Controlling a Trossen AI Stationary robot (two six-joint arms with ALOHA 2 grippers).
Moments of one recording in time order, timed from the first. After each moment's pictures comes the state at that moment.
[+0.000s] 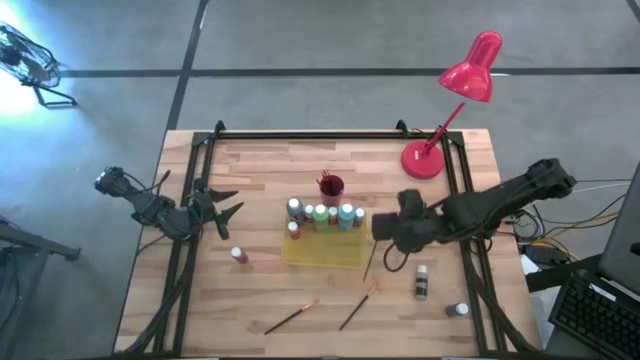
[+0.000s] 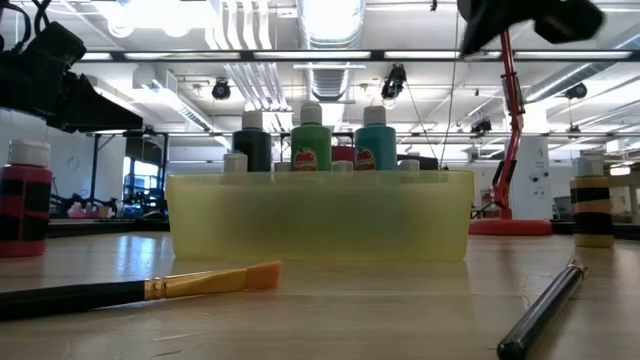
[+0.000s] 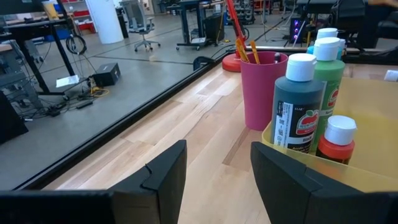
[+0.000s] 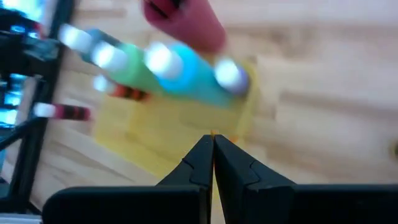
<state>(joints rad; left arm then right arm) -0.54 0.12 0.14 -0.44 -1.06 -0.24 0.38 1.35 1.23 -1.01 0.49 1.74</state>
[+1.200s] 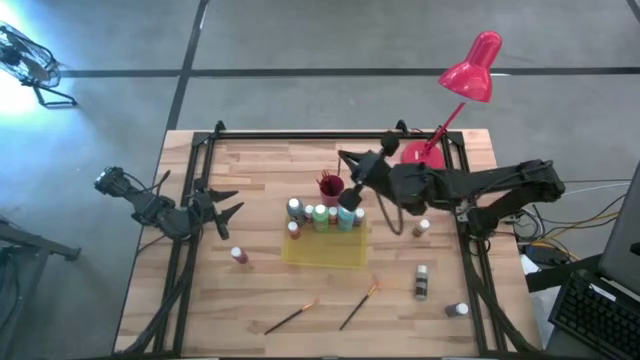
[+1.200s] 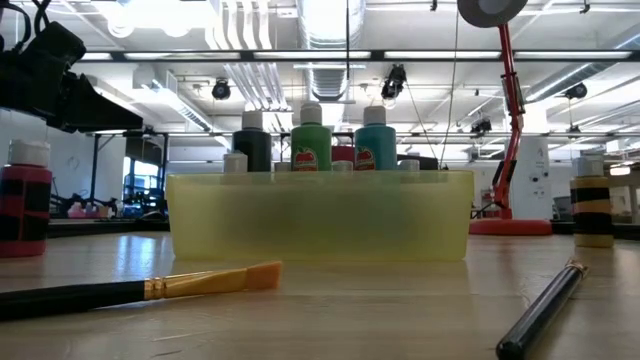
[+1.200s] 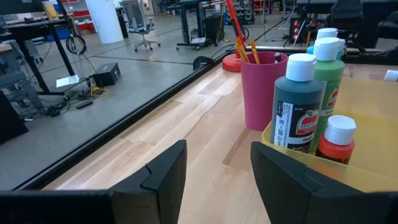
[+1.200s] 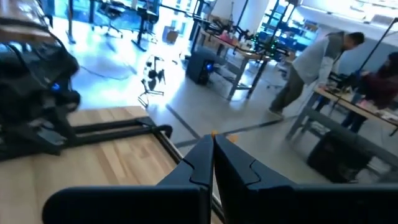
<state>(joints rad) -0.54 0.12 0.14 -0.43 -1.06 -0.23 0.17 1.44 1.42 -0.16 0.85 -0.11</state>
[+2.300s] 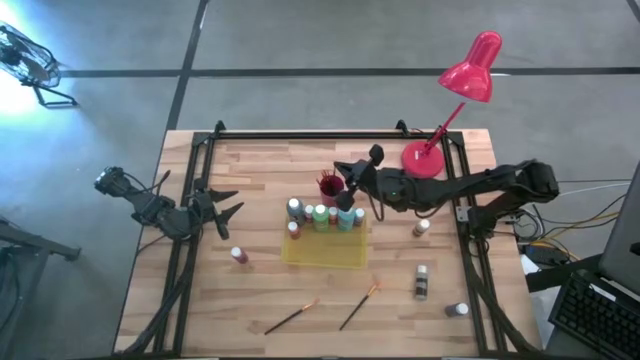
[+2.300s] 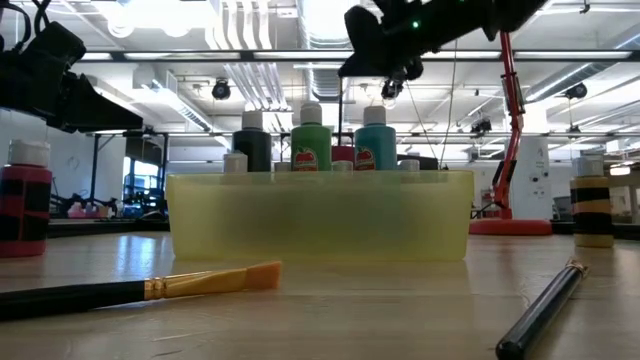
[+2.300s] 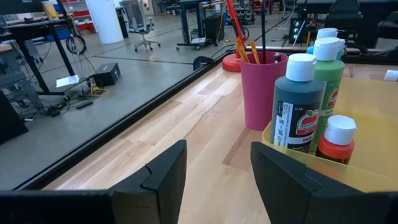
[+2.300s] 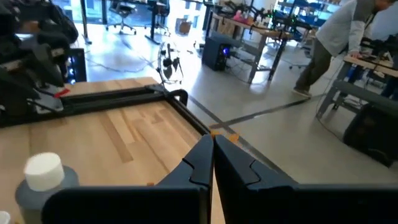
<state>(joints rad) -0.54 0.12 0.14 -0.43 -1.06 -0.24 -0.03 1.47 0.89 0.41 0.60 -0.03</state>
